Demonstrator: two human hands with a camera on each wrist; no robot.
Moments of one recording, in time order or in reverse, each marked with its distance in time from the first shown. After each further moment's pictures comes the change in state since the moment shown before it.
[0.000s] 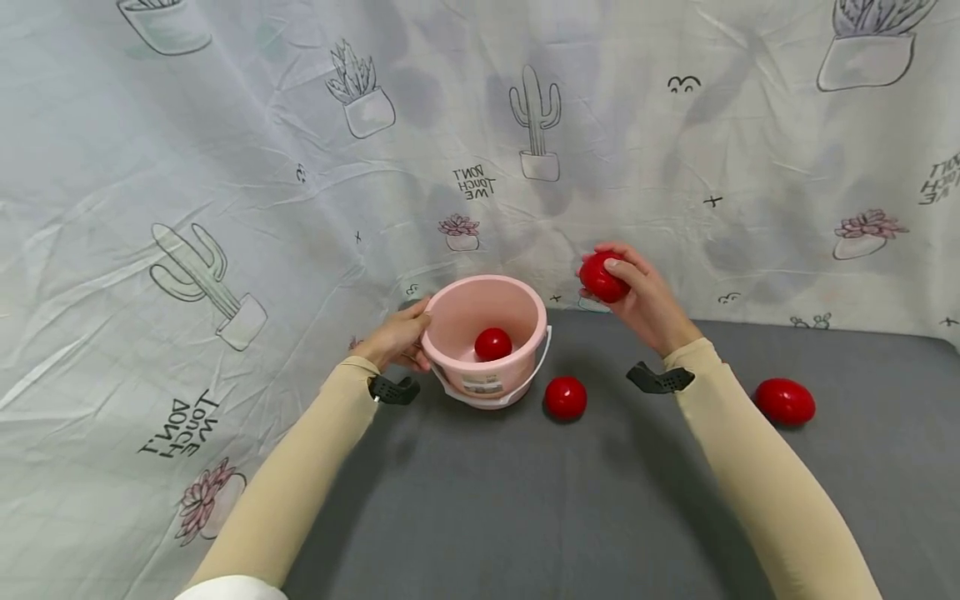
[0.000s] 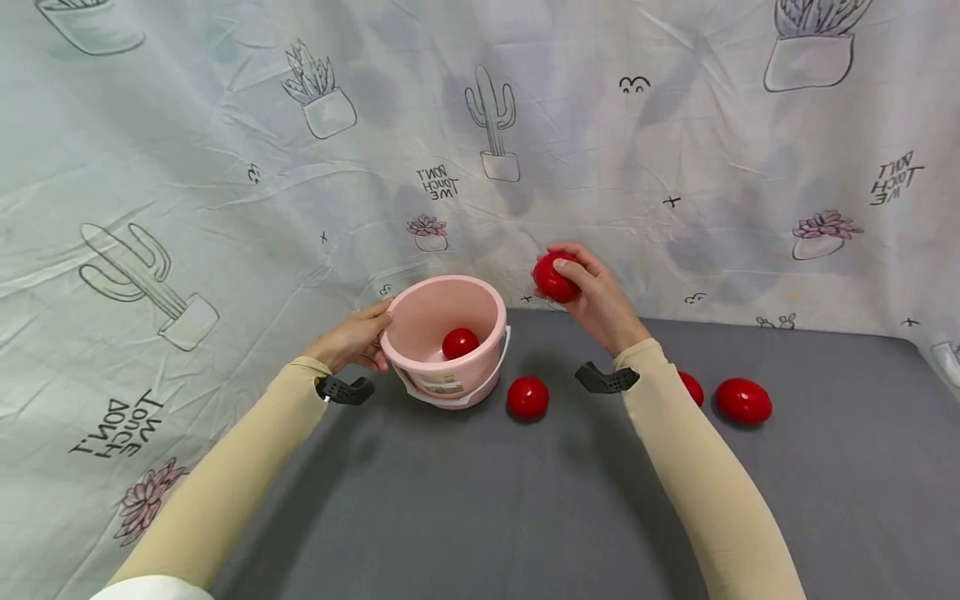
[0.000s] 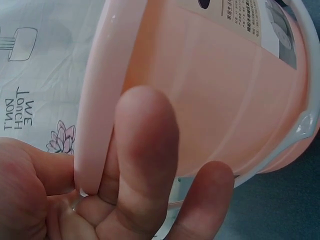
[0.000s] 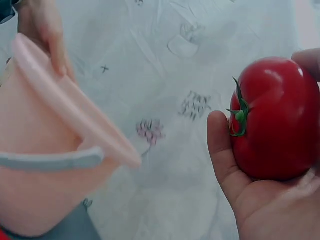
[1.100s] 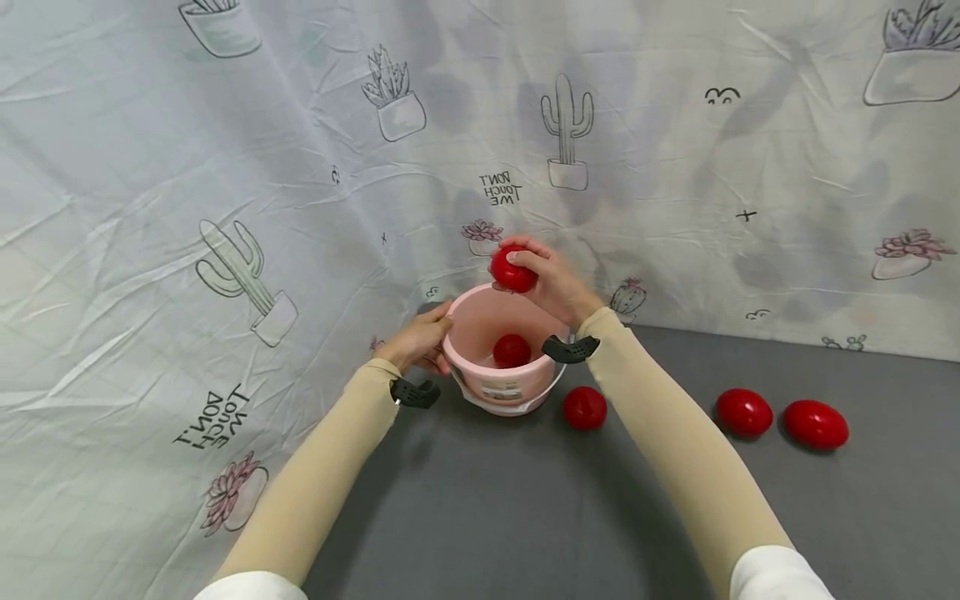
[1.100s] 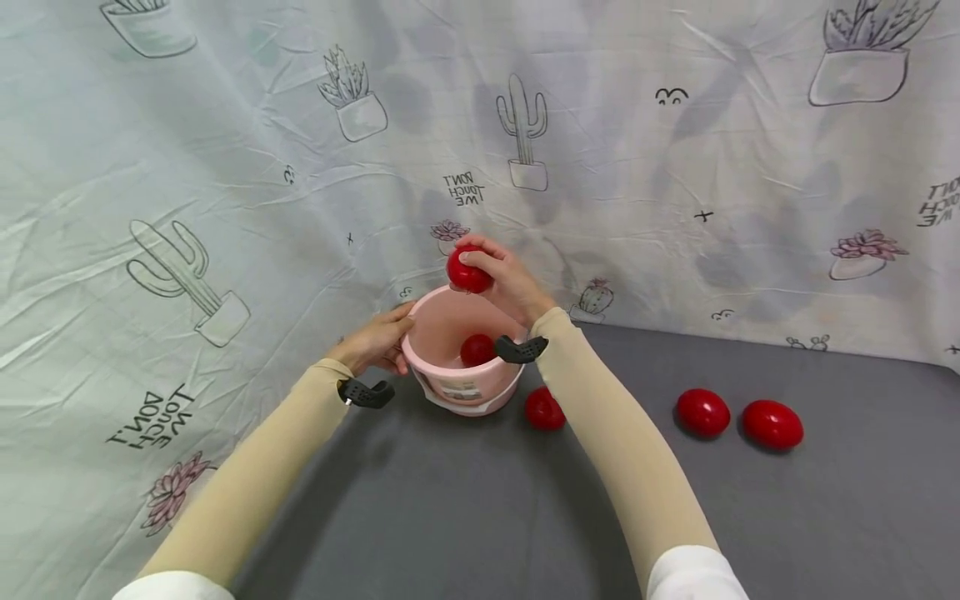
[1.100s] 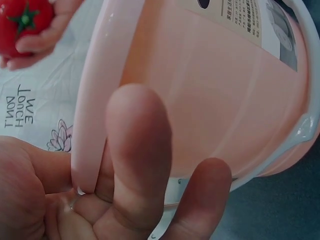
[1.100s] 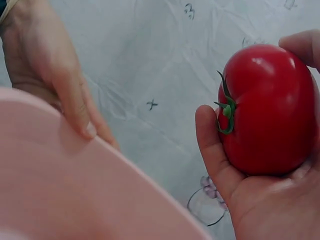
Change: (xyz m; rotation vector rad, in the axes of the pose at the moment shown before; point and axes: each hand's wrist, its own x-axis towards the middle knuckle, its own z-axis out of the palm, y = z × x) left_hand -0.003 -0.004 0.002 -0.020 0.024 0.029; right_hand 0.097 0.046 0.104 0.070 -0.166 0.155
